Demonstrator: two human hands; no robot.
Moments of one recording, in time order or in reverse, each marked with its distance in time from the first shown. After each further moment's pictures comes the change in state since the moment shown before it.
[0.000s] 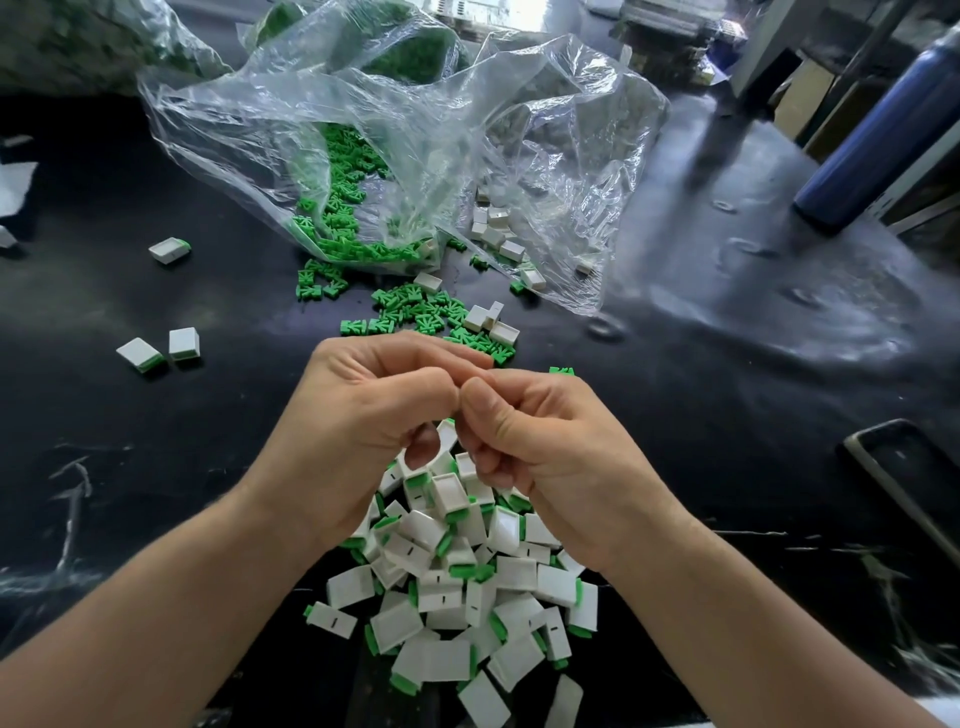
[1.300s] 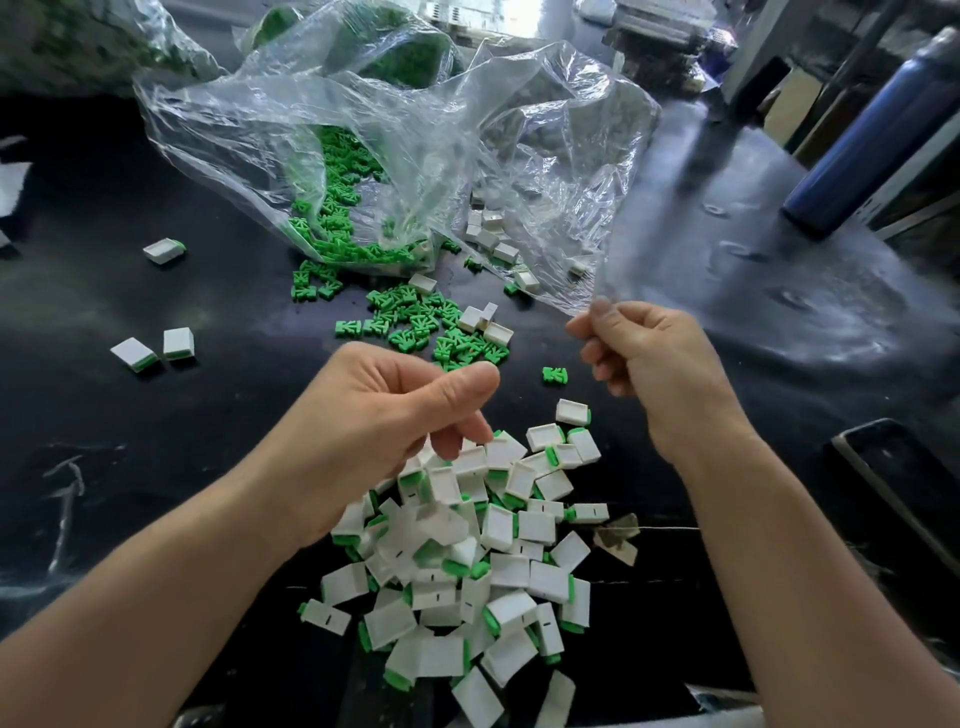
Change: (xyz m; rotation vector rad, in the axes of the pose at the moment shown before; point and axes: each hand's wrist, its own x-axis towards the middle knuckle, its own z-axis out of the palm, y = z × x) left_hand 0.000 0.002 -0.008 0.229 -0.175 -0.044; right_hand 0.027 -0.007 -0.078 -0.356 0.574 -0.011
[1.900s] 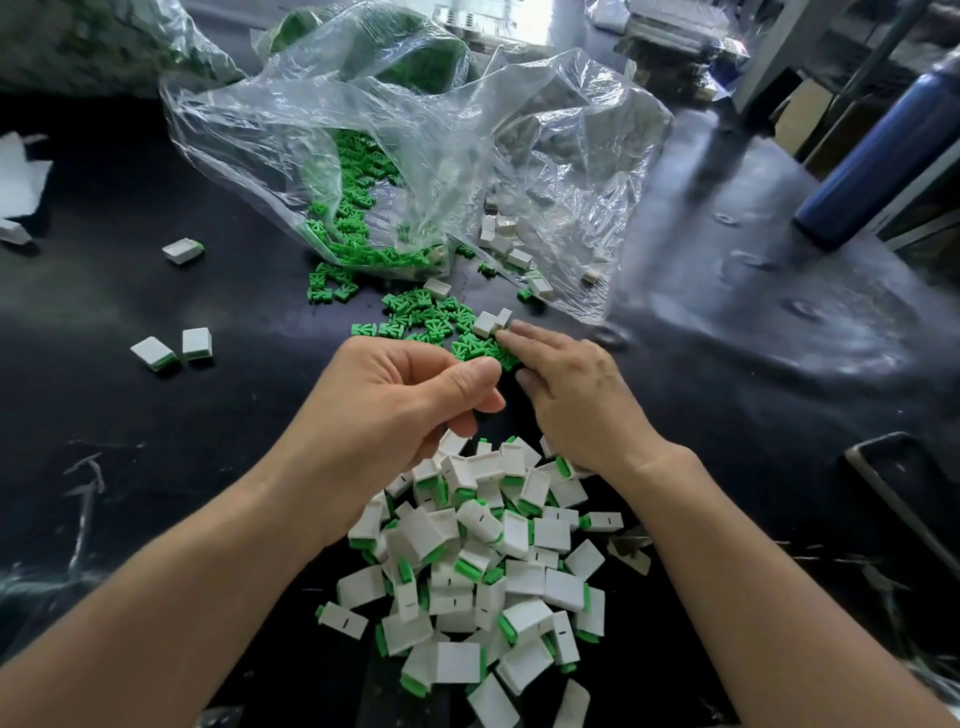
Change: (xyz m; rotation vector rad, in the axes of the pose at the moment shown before) left_hand 0.003 0.001 0.002 -0.049 0.123 0.002; right_hand 0.004 0.019 0.040 -0.916 -0.210 -0.471
